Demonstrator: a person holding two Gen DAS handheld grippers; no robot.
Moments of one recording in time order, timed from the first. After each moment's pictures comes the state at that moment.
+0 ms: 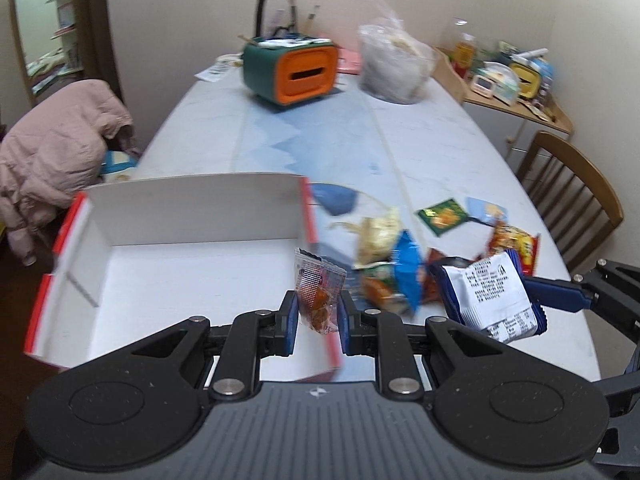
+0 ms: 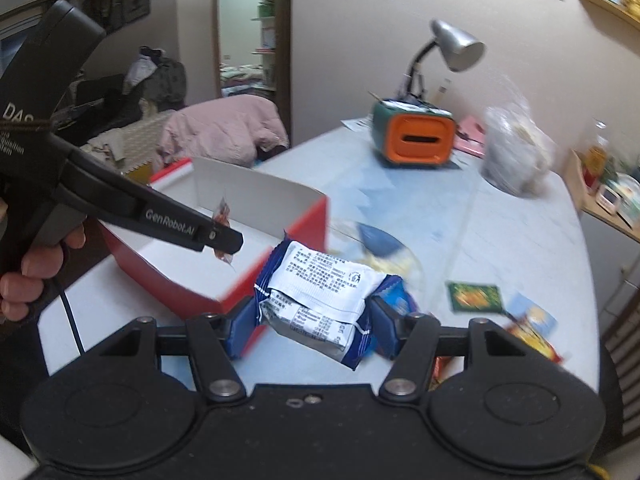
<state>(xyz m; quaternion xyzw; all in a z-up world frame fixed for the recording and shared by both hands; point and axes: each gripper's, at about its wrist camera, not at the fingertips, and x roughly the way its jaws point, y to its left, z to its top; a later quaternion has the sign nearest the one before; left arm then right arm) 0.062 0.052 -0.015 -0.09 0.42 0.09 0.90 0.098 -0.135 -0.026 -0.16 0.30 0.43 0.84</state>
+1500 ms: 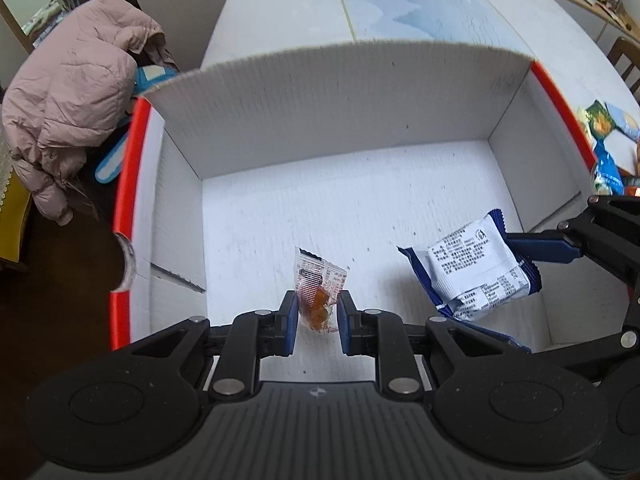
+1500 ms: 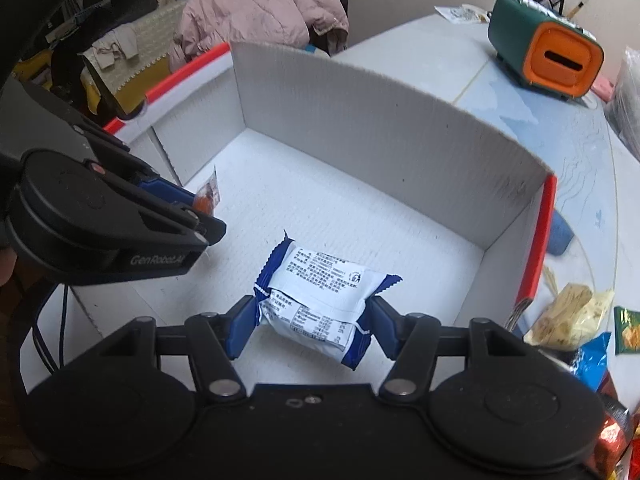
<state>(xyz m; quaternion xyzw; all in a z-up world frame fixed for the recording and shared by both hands) 0.108 0.210 -0.115 -0.04 0.58 0.10 0.81 0.132 0.081 -0.122 -0.24 0.46 0.43 0.74</state>
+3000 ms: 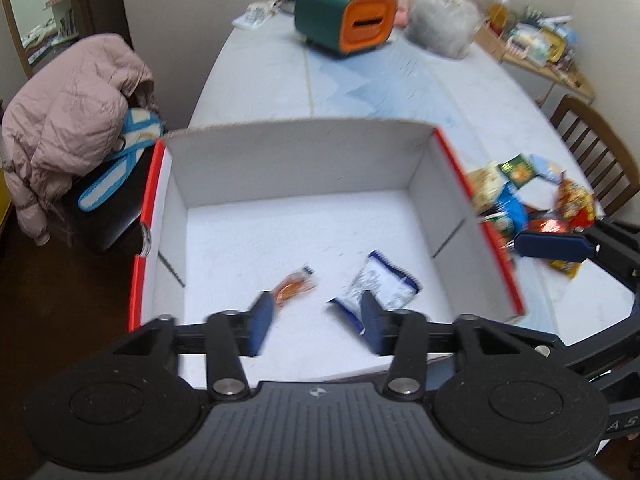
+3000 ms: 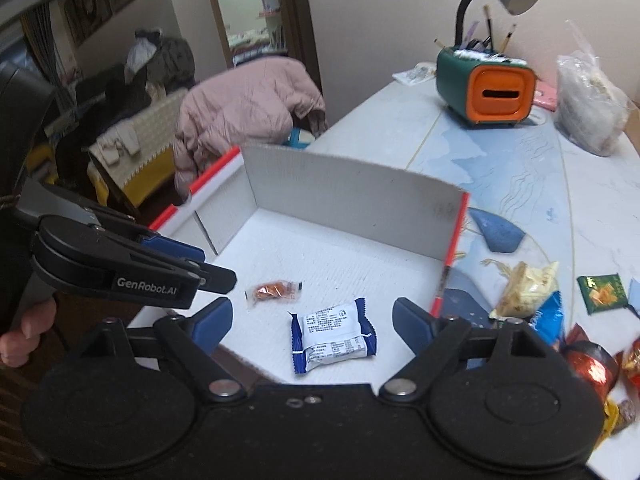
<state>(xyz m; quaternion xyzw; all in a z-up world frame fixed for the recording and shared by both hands) 0.048 0.178 -0.044 -0.08 0.48 0.07 0.87 0.095 -0.001 -0.046 -0.11 0.39 0.43 0.81</state>
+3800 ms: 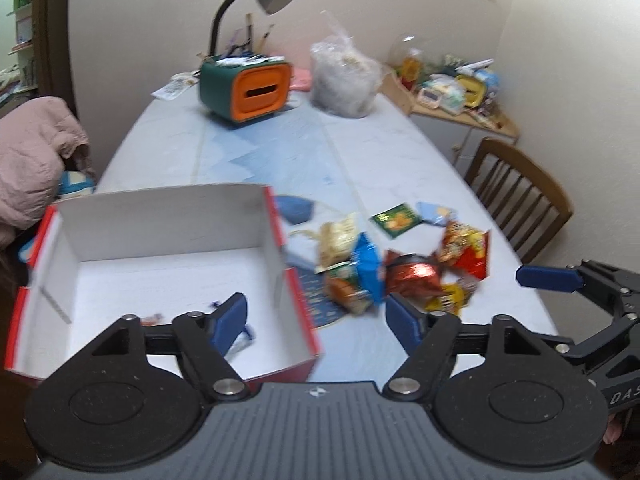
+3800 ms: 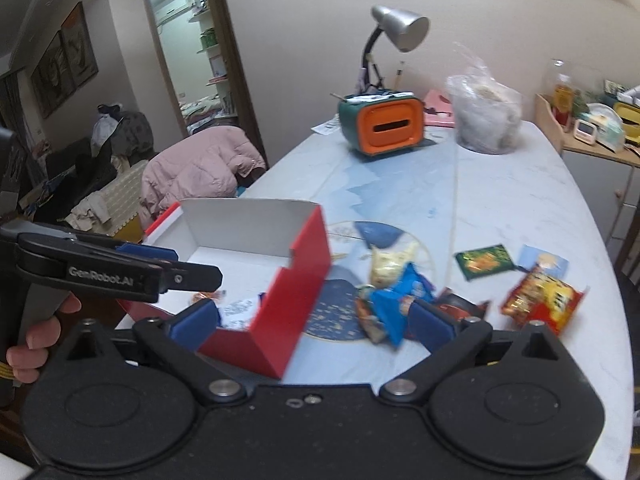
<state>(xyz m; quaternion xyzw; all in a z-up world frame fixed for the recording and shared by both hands) 0.044 0.049 -0.014 -0.10 0.38 0.00 0.92 0.097 -0.167 -0.022 -0.04 0.34 0.37 0.86</state>
